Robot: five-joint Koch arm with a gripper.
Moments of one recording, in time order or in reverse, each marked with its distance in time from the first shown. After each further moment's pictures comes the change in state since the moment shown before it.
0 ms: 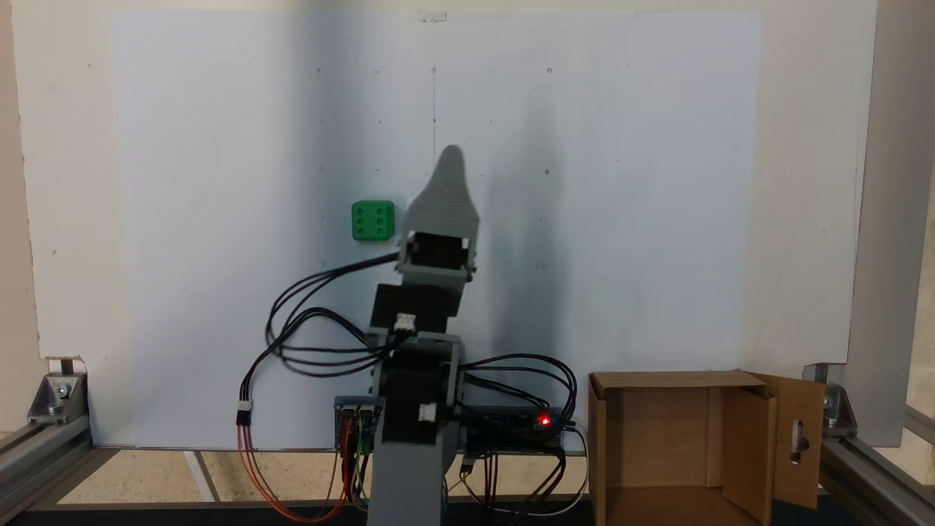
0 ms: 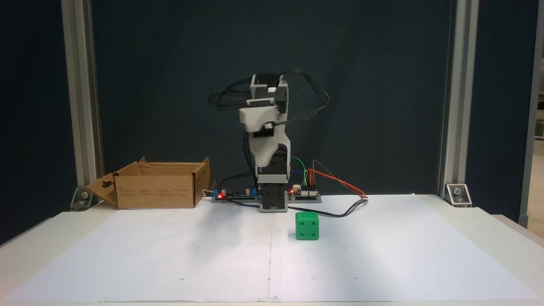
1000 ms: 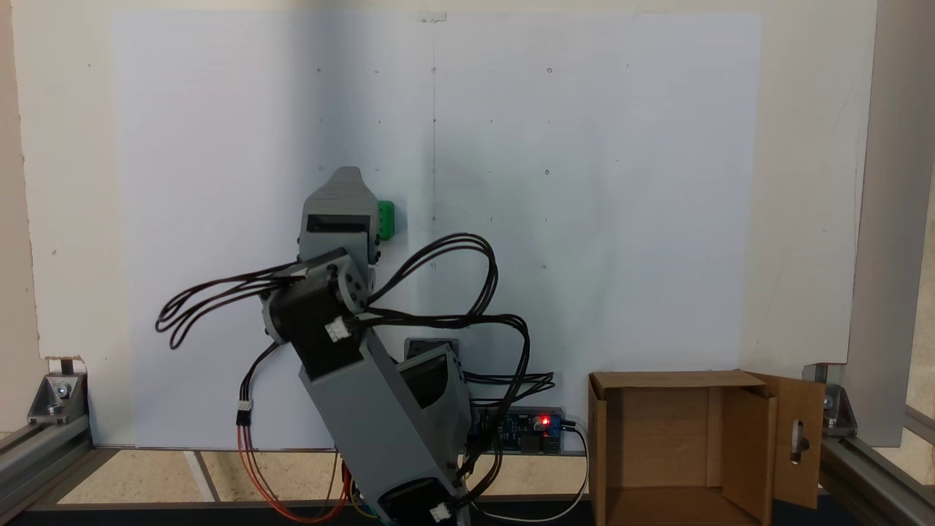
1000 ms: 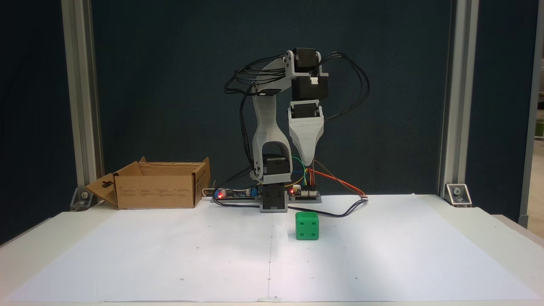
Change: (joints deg) arm -26.7 -27.3 -27.8 38.0 19.8
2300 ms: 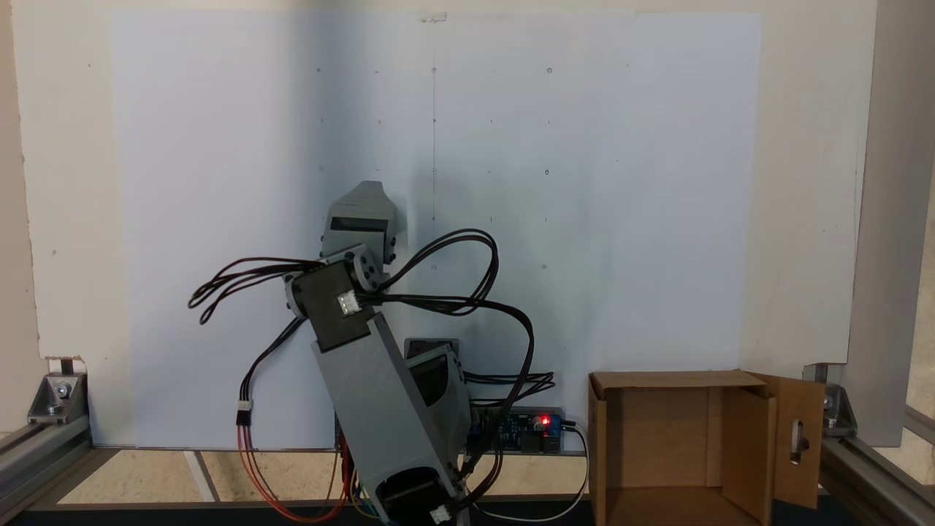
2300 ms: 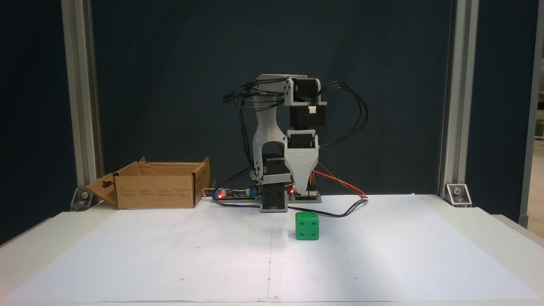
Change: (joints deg) arm 1.1 0.8 17.6 -9.4 0.4
